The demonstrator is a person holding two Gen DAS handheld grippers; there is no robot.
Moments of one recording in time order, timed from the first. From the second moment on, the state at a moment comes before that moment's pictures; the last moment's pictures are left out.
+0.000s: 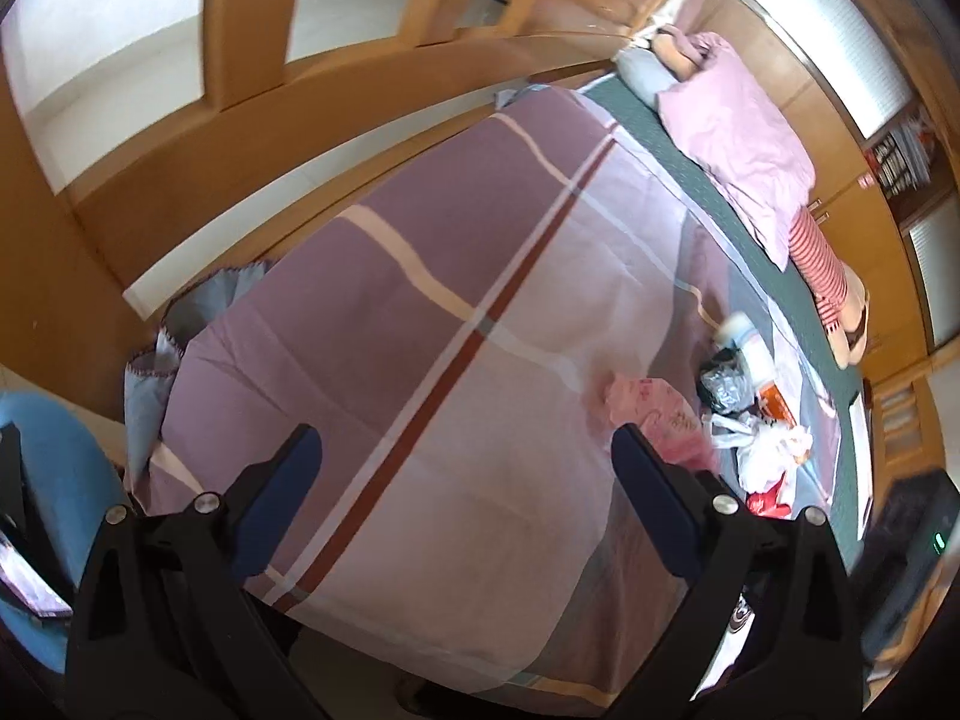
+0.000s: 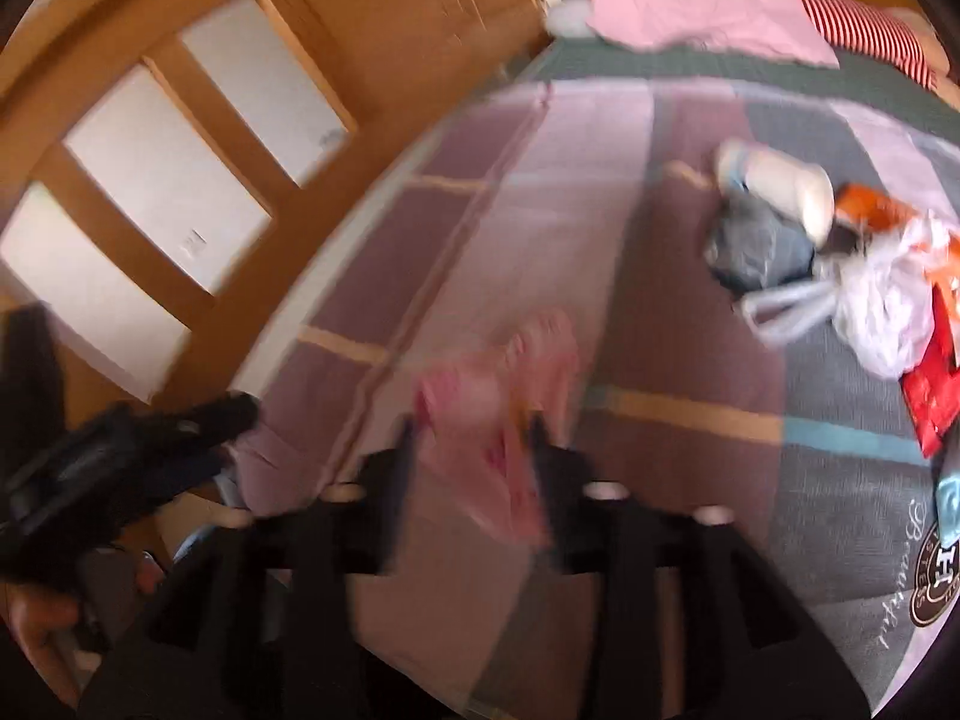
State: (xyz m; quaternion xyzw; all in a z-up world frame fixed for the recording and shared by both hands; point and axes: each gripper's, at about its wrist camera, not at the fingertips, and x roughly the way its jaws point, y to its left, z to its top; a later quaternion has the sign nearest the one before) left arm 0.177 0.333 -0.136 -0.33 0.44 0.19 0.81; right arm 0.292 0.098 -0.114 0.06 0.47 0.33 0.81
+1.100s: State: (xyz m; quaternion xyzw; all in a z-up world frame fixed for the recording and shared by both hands) left arm 0.194 0.311 -0.160 -0.34 0.48 0.18 0.79; right arm 0.344 0.053 -0.154 -0.13 0.48 0.11 0.86
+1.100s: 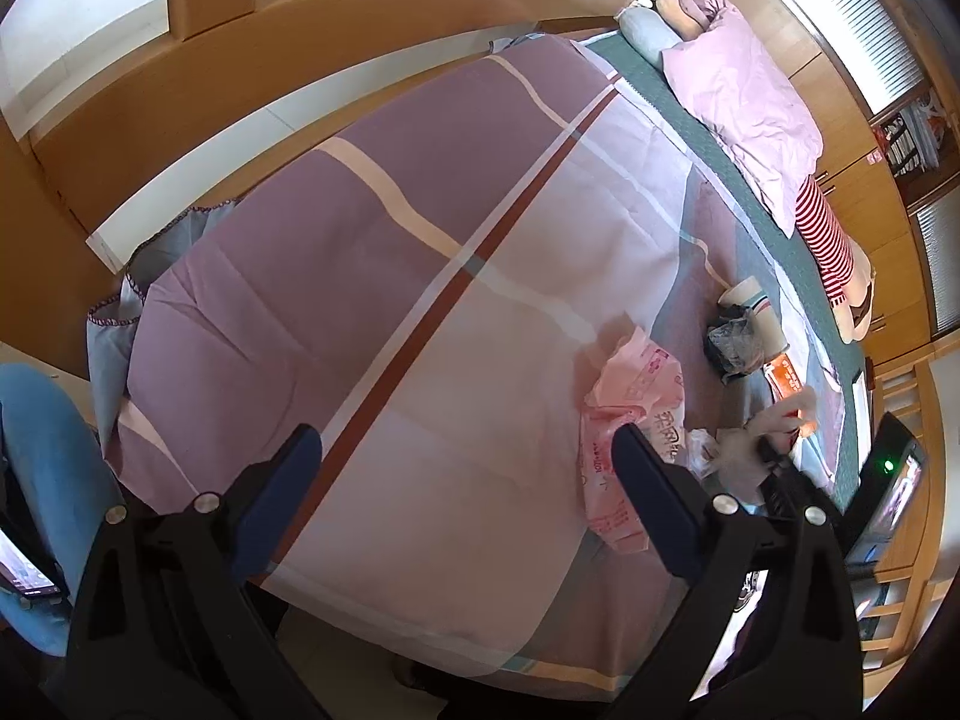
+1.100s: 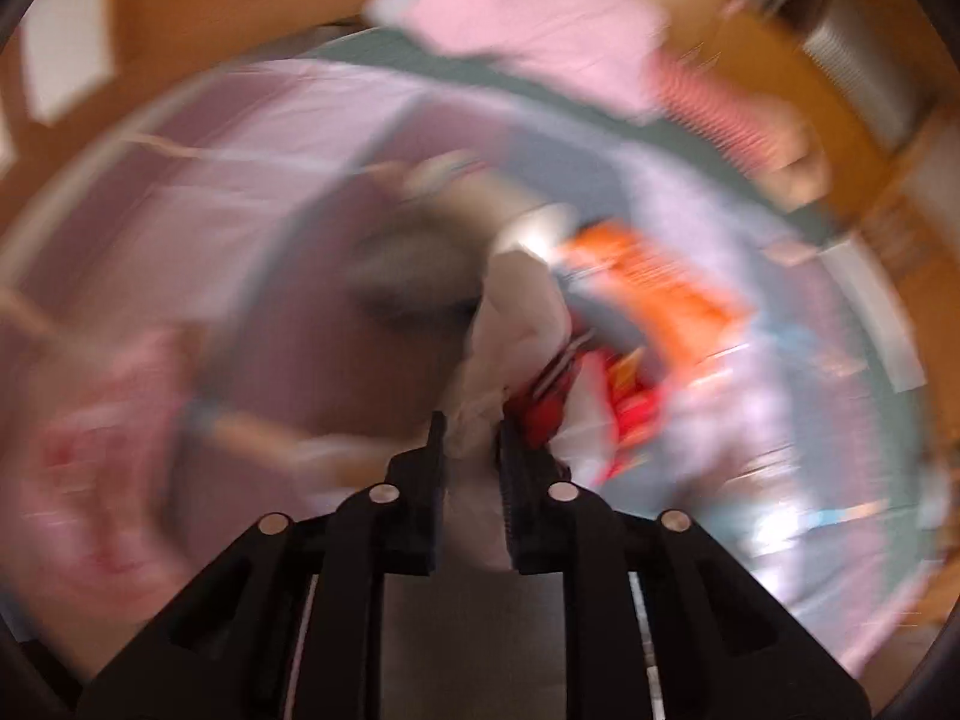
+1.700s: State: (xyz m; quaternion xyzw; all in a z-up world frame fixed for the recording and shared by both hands) left arm 0.193 0.308 -0.171 -0.35 0.49 0.17 0.78; right arm 0.387 0.011 -0.160 0.16 0.48 0.12 0.85
